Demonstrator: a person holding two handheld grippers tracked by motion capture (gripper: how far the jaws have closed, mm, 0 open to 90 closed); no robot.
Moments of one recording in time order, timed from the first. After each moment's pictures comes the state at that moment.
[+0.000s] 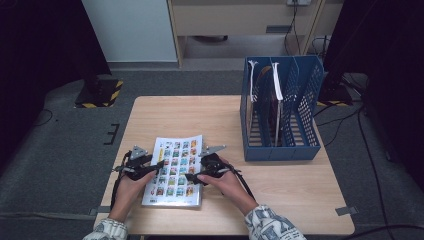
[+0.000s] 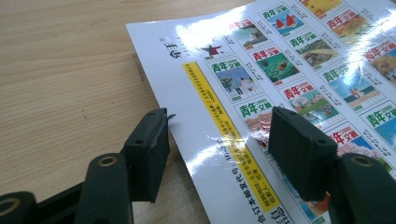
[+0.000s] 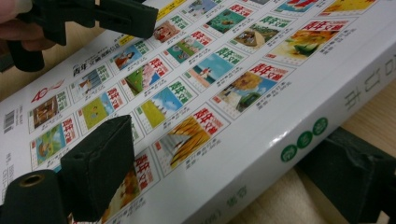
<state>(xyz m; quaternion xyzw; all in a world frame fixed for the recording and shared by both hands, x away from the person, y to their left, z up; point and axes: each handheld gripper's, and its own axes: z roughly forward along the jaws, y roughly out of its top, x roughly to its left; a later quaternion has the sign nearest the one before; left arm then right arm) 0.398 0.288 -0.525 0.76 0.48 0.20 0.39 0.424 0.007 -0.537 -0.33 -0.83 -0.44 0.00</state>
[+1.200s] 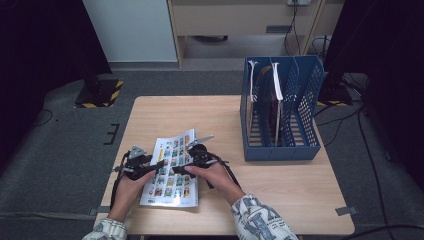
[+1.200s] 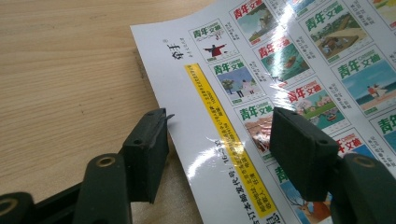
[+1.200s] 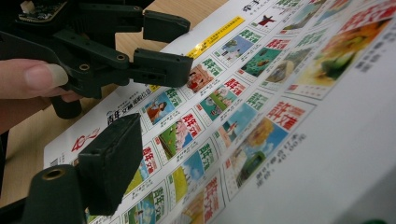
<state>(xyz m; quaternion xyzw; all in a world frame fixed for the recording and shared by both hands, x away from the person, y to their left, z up) 0.399 0.290 -0.527 0.75 0.50 0.18 0.40 0.441 0.046 -0.519 -0.34 -0.83 -0.45 0.06</state>
